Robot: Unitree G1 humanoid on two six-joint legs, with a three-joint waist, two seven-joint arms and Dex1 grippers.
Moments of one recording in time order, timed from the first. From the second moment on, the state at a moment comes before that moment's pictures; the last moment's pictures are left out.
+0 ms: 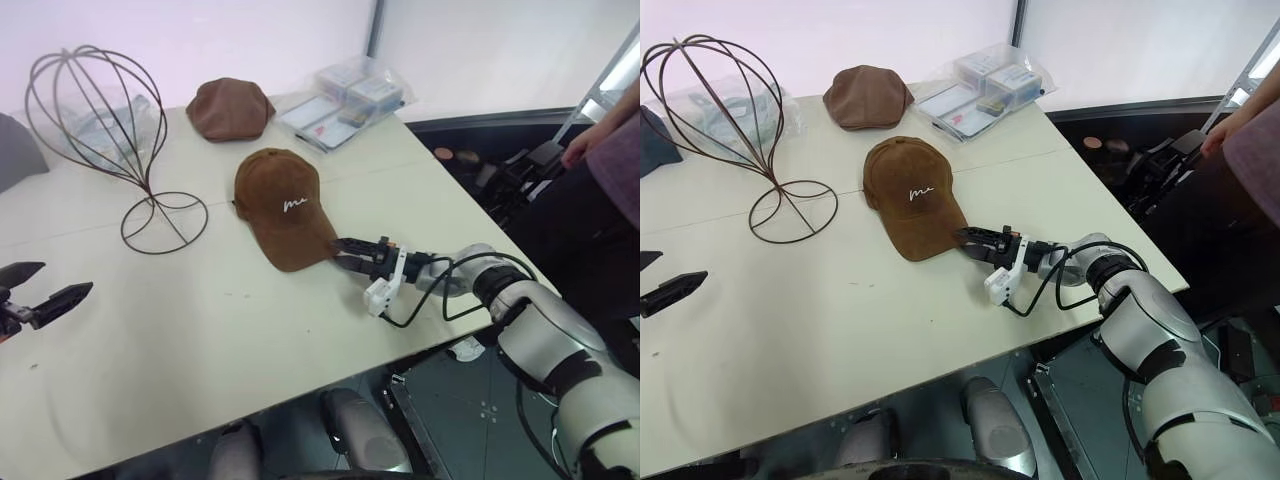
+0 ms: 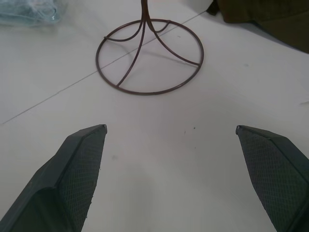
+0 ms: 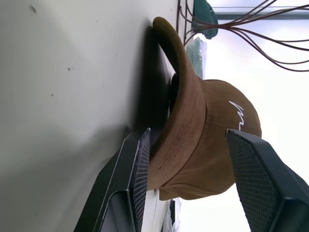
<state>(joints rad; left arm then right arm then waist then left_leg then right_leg) 0.28 0.94 0.85 -0.22 -0.54 0.69 -0.92 -1.01 -0.49 0.89 1.17 -1.26 -0.98 -0.83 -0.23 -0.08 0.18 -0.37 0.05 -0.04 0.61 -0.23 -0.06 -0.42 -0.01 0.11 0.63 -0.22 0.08</state>
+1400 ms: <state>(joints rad) 0.27 0.92 0.84 -0.22 -0.53 0.68 -0.89 -1.05 -0.35 0.88 1.17 -1.12 -0.92 -0.77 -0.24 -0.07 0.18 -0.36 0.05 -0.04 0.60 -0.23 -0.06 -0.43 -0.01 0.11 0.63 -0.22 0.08</state>
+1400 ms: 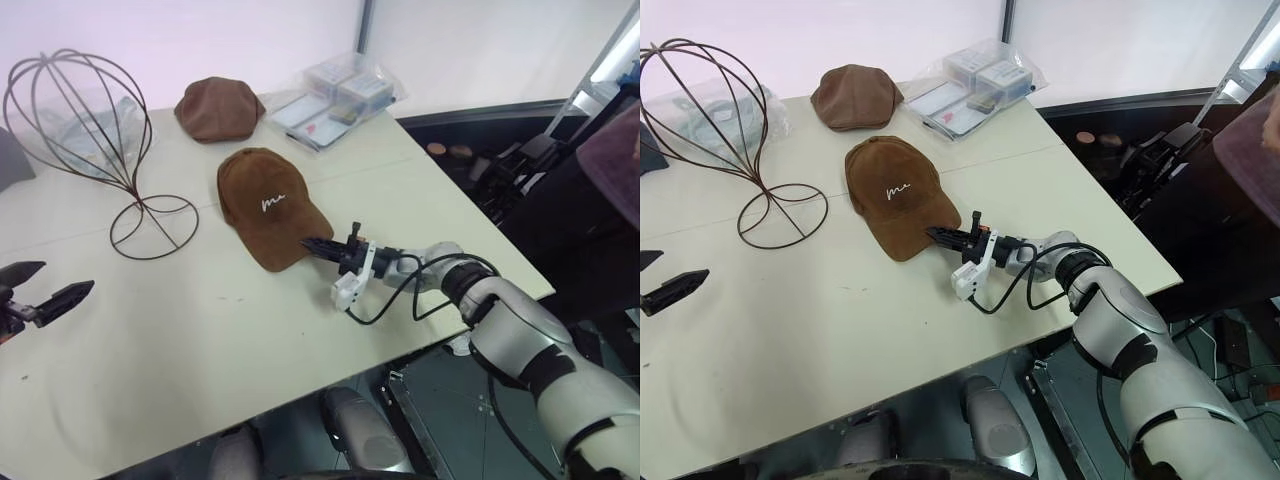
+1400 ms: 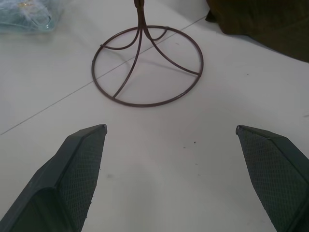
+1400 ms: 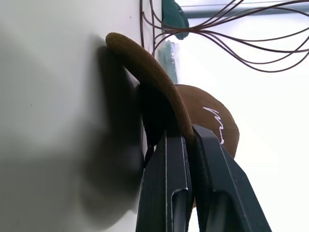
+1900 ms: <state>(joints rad) 0.21 0.97 0.93 -0.18 -0.58 0.69 -0.90 -1.17 -0.30 0.37 0.85 -0.64 -0.47 -0.34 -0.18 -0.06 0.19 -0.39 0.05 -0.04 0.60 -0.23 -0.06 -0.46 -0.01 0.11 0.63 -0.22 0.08</state>
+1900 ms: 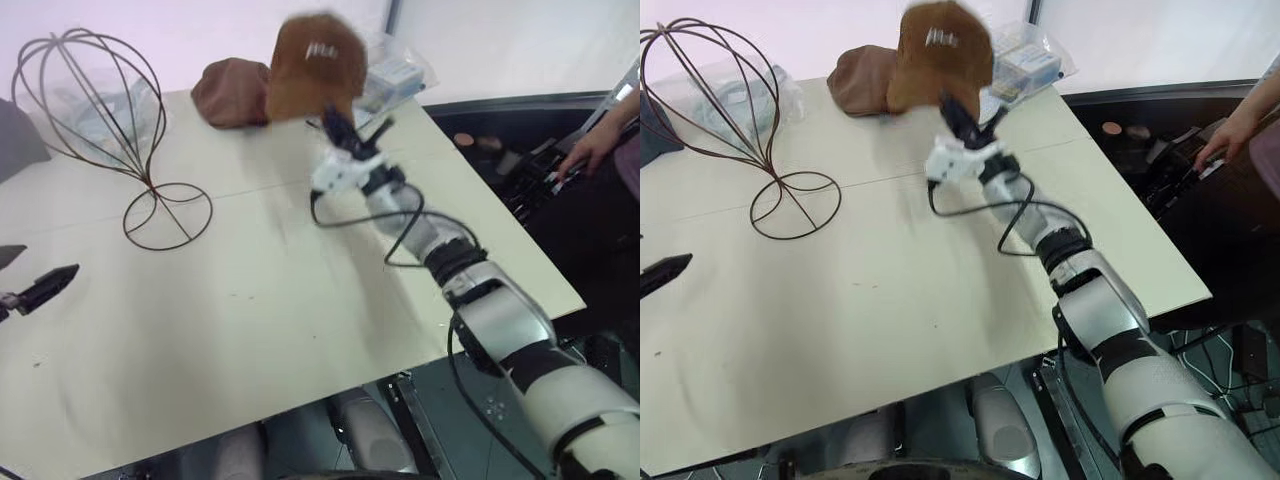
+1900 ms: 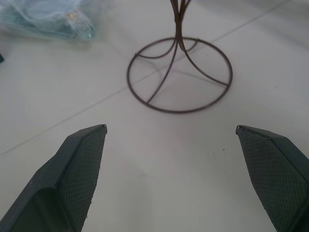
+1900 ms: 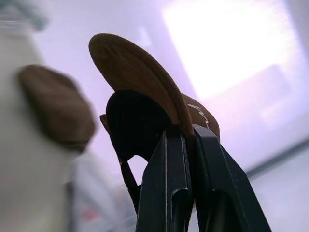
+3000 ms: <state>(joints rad) 0.12 1.10 1.25 -0.21 -0.71 0.95 -1.02 -1.24 0.15 0.45 0.44 -0.50 -0.29 0.08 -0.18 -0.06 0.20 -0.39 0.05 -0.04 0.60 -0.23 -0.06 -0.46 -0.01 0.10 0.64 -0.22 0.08</state>
